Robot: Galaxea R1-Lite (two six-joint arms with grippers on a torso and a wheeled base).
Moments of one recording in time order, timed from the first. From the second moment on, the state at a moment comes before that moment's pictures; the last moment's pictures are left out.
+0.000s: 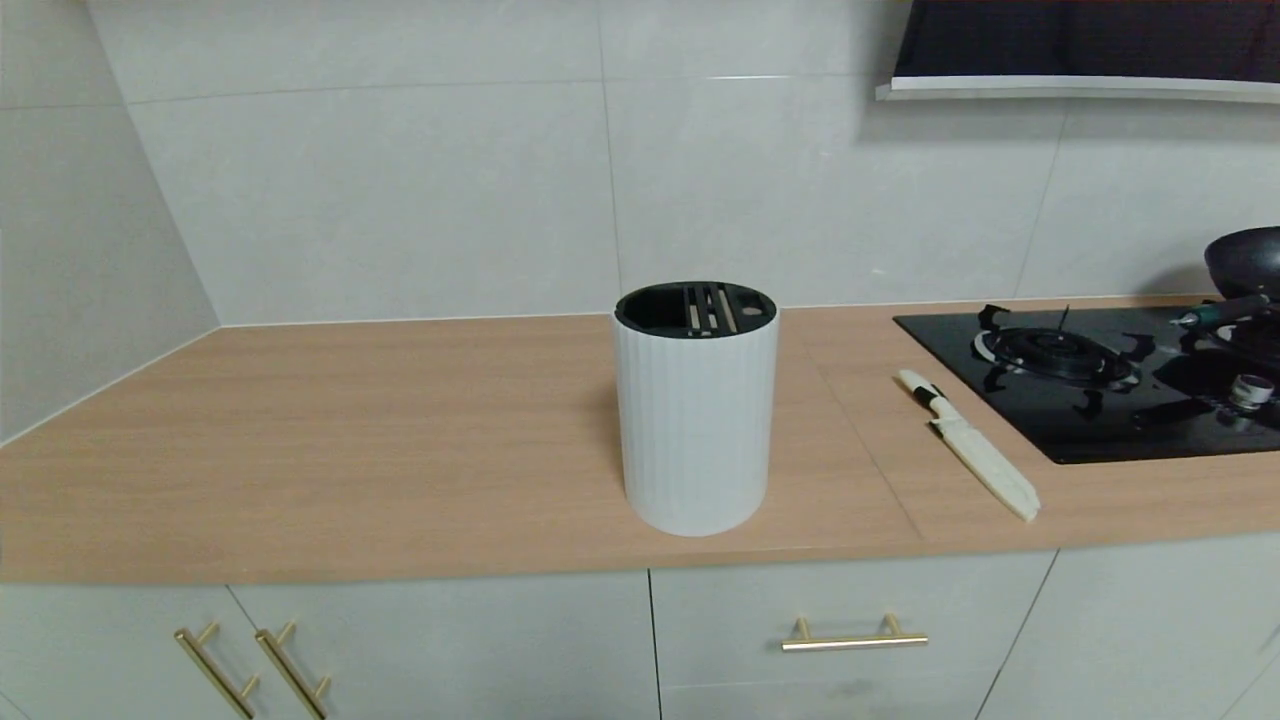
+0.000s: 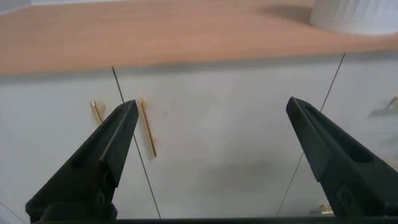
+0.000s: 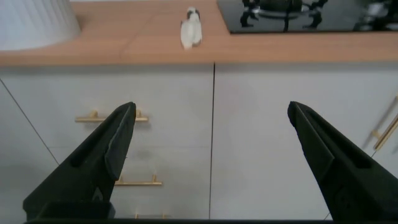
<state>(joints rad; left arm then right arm) -0.01 0.00 0.00 0.01 -0.04 0.01 0.00 0.00 0.00 0.00 0.03 0.00</state>
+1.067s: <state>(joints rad) -0.01 0.00 0.00 0.01 -0.04 0.01 0.00 0.00 0.00 0.00 0.03 0.00</state>
